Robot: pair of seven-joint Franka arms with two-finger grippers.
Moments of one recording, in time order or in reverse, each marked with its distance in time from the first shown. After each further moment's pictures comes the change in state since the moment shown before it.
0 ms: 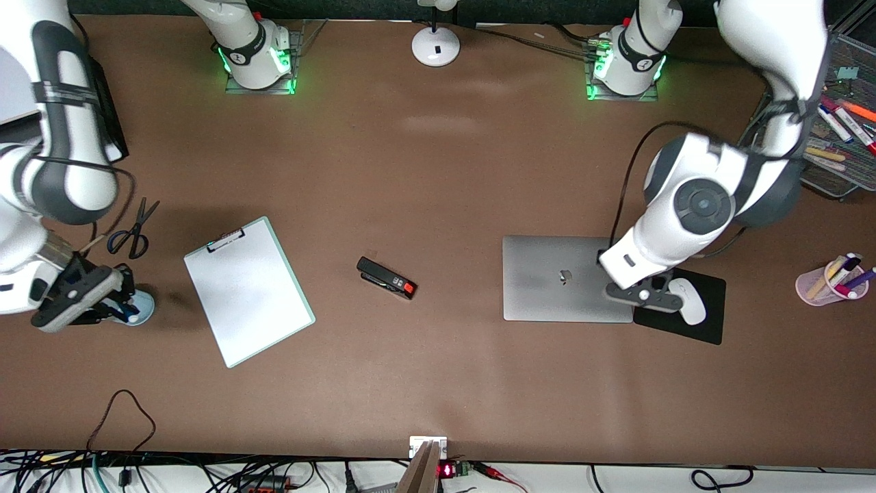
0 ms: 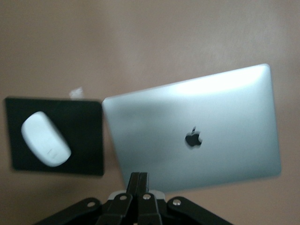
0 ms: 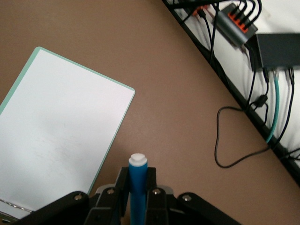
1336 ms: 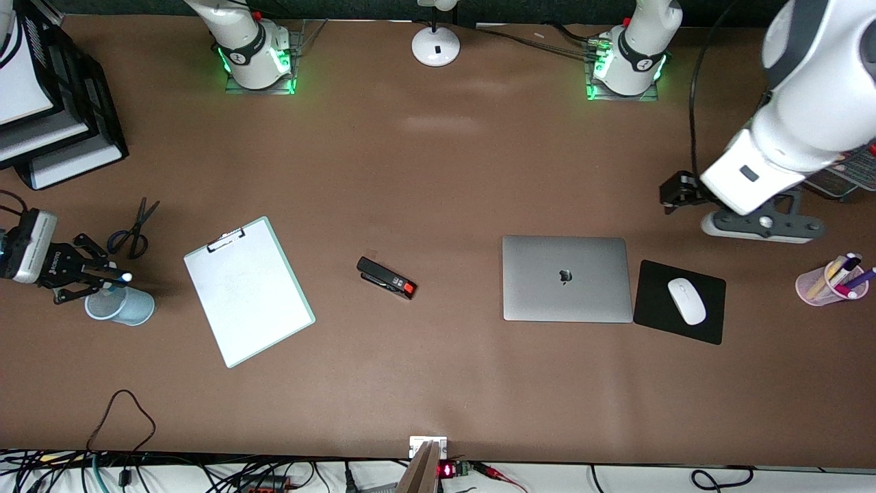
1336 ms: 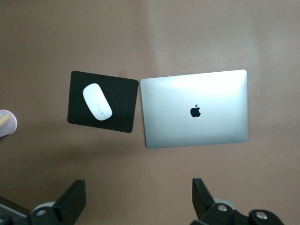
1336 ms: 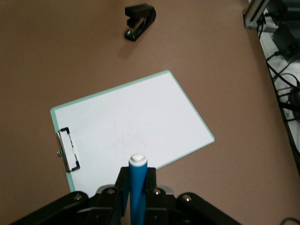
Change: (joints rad) left arm 0.085 -0.206 -0.003 0.164 -0.092 -0.305 0.010; right arm -0.220 0.157 0.001 0.247 0.322 -0.627 -0.905
